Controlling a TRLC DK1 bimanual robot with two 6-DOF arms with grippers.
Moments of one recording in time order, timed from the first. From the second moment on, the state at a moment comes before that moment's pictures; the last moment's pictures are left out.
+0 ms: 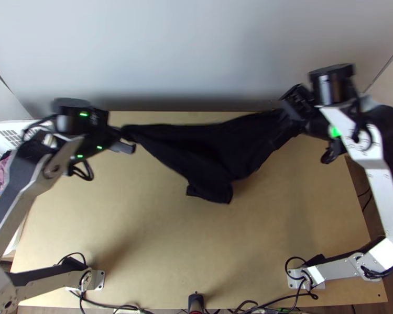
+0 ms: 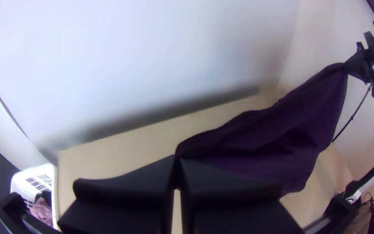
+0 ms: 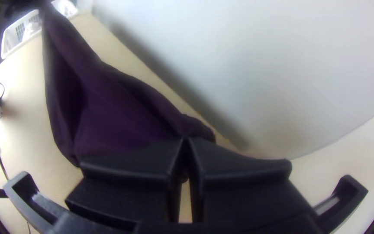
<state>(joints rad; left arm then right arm) -0.38 1.30 1.60 -0.86 -0.09 -0.02 0.49 1.54 2.18 -1.29 0.21 -0.40</state>
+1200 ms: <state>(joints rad) -0.52 1.18 2.20 -1.07 -0.24 0.13 0.63 1.22 2.26 -1.14 0.51 -0.62</state>
